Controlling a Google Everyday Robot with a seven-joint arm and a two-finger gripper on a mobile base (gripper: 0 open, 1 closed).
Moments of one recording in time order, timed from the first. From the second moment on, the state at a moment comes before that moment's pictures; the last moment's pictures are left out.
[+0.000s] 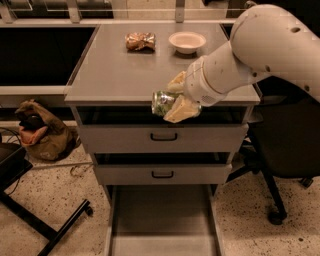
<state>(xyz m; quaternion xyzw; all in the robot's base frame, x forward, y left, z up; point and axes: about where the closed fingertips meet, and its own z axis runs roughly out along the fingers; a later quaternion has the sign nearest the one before) 0.564 -0.039 0.886 -0.68 0.64 0.04 0.36</state>
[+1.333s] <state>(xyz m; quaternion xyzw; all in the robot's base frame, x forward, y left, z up) 0.469 -0.043 0.767 -0.63 0.68 0.12 0.36</state>
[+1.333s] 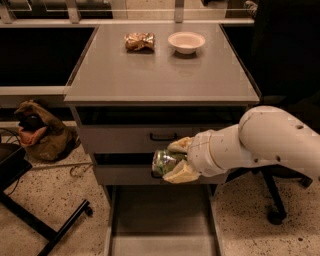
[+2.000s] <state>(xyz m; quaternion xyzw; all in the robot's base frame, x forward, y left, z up) 0.463 -0.042 0.724 -0.61 0.70 0.14 0.36</state>
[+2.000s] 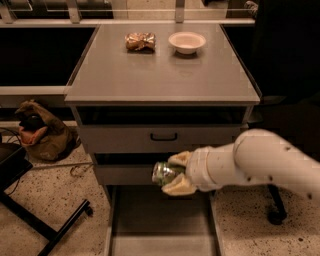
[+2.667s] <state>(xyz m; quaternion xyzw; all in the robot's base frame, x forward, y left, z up) 0.437 0.005 0.542 -0.56 0.72 0.23 0.34</state>
